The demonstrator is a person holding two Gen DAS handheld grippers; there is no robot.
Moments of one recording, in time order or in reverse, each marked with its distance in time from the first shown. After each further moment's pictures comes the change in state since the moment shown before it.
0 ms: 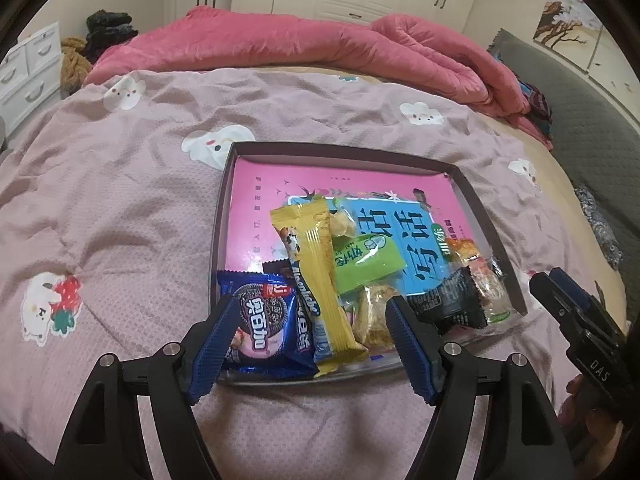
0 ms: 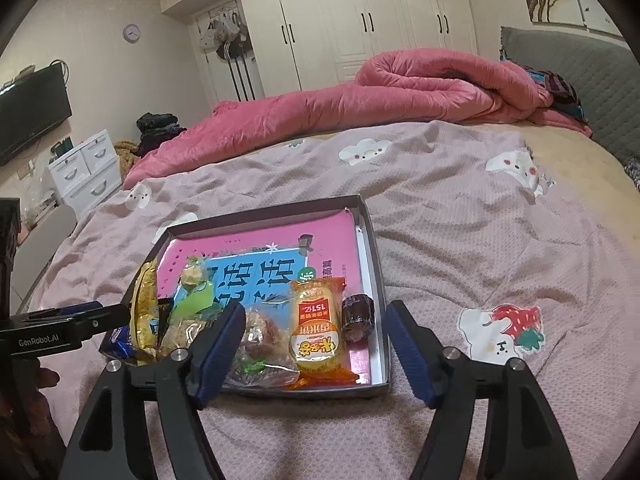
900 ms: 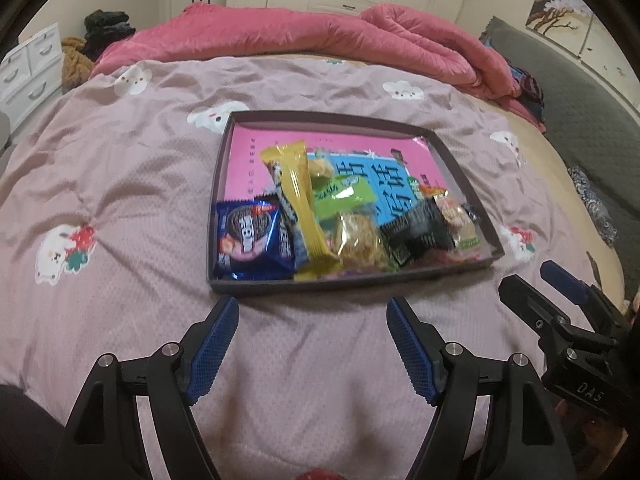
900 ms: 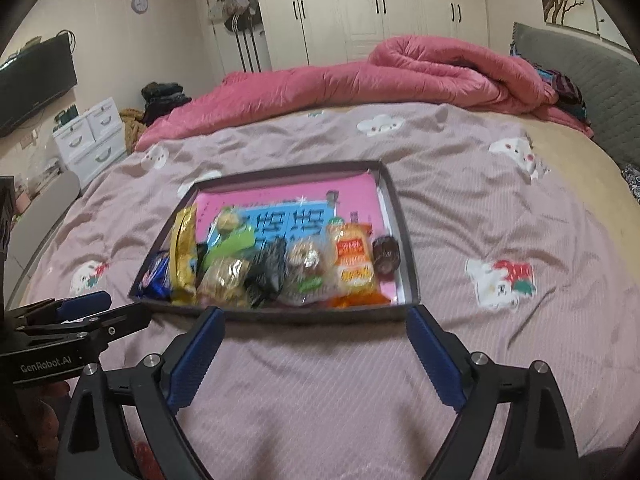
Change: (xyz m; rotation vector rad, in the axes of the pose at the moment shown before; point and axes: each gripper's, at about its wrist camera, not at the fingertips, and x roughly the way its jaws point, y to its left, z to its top) left arm -0.036 -0.014 -0.053 0.026 0.035 0.005; right arm -0.037 0.038 -0.031 -0.033 0.126 -0.014
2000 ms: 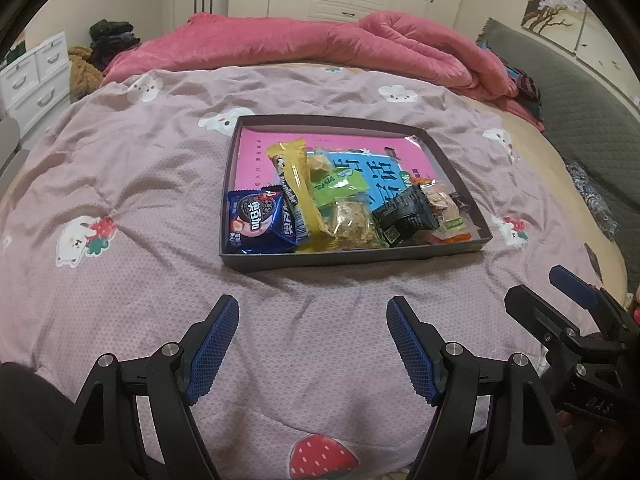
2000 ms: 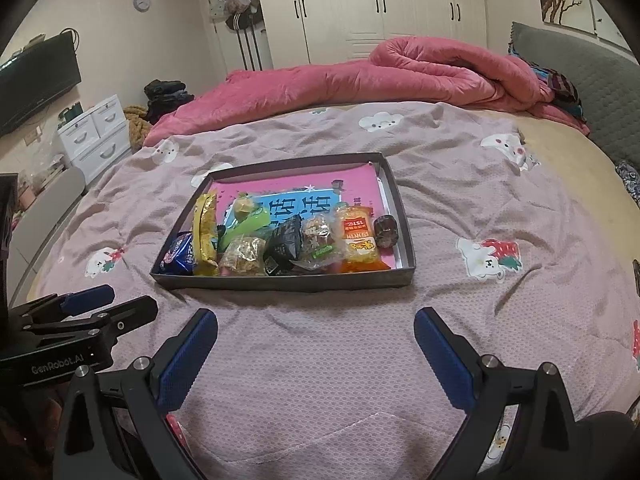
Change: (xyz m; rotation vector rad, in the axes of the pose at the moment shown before) left arm -0.030 -0.005 -0.022 0.016 -0.034 0.022; right arm -0.034 0.009 -0.017 0.001 -0.004 0.002
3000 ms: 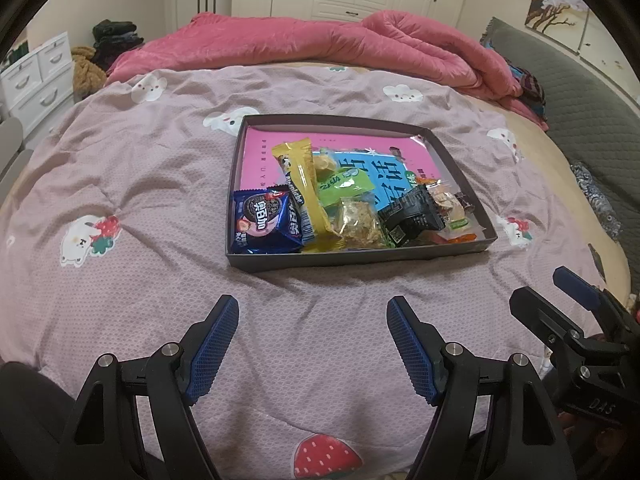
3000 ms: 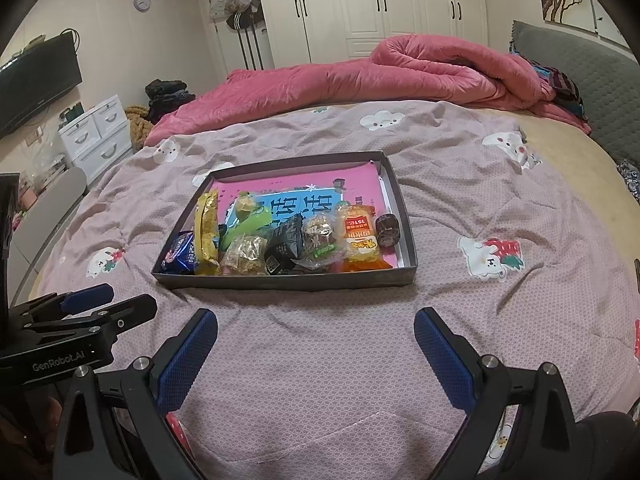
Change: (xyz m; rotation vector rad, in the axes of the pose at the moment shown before) left arm 0.000 0.002 0.000 -0.004 0.002 0.012; right arm 0.001 -0.001 -0.001 0.002 0.001 0.005
